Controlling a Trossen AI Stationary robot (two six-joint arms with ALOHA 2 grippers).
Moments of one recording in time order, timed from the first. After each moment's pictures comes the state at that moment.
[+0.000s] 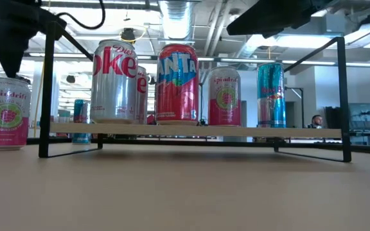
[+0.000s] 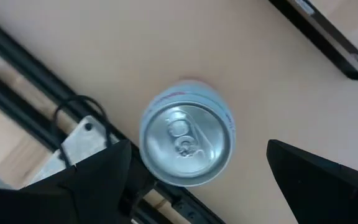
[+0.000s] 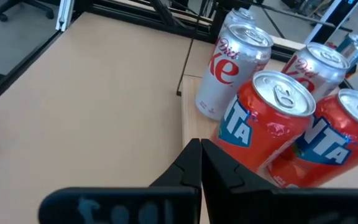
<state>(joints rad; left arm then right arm) -0.11 0.97 0.93 -1.37 -0.12 -0.89 0.46 1.44 0.82 0.16 0.47 0.01</state>
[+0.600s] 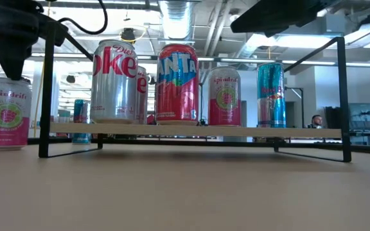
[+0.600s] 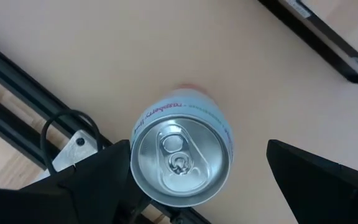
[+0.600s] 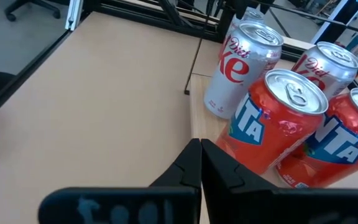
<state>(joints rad) -0.11 0.97 0.88 -1.31 -0.14 -0.86 0.48 1.45 0.82 0.16 0.47 0.01</state>
